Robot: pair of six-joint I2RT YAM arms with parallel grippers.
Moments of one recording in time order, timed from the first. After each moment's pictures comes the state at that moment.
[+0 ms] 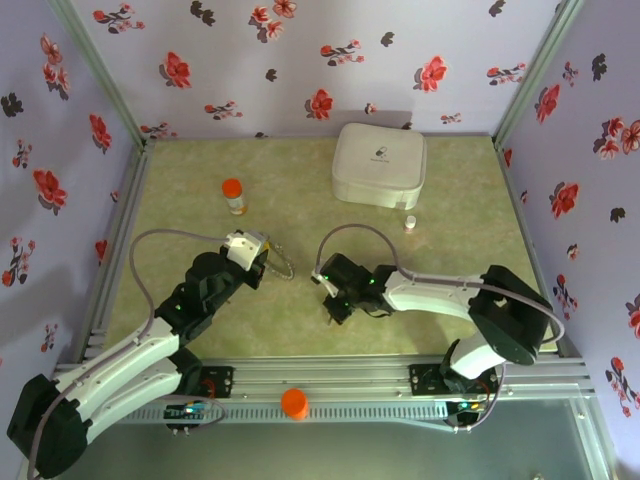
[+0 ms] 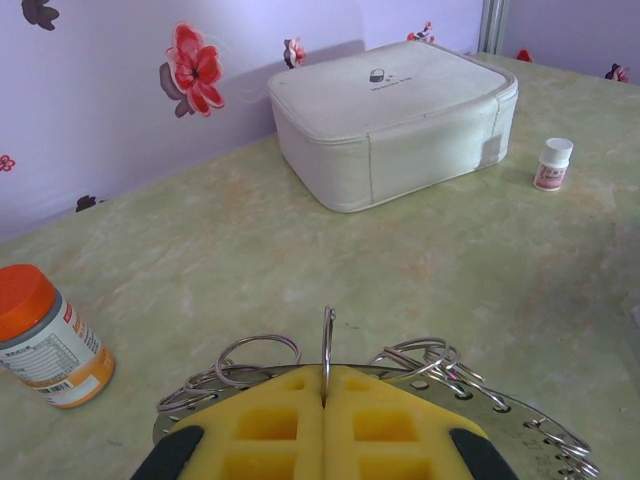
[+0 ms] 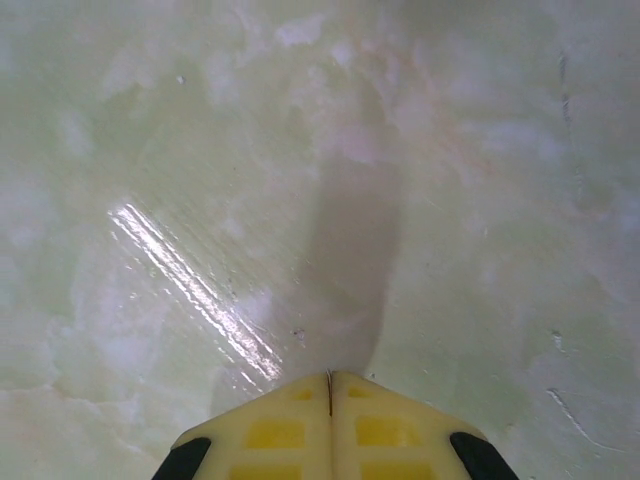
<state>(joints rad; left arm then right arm) -0.70 0.78 0.37 0.18 -0.11 0.09 1.01 1.49 0.78 -0.39 -0.04 0.19</state>
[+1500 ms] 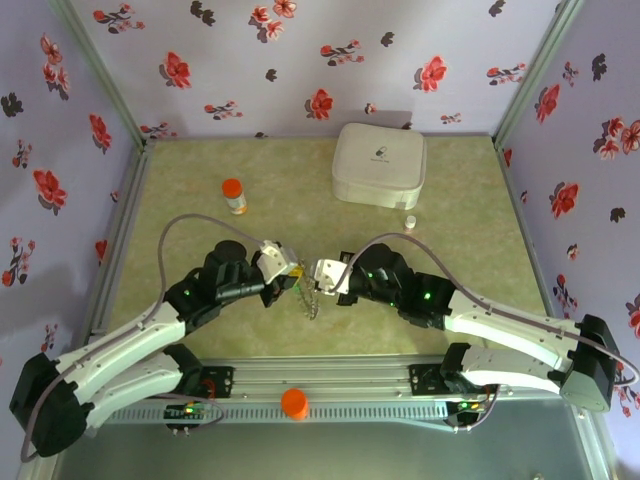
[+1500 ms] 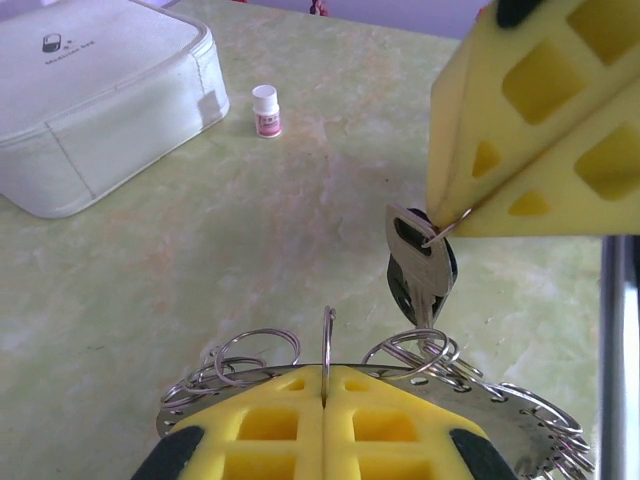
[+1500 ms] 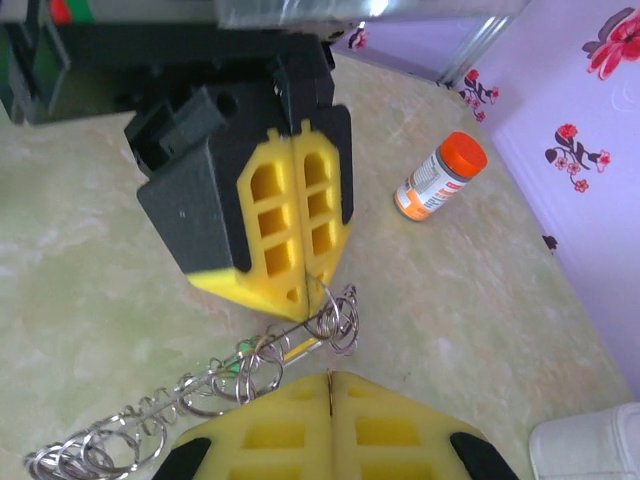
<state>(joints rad) -0.81 0.91 0.54 -0.07 0.31 0.20 1.07 1.04 0.75 -0.15 -0.02 -0.55</state>
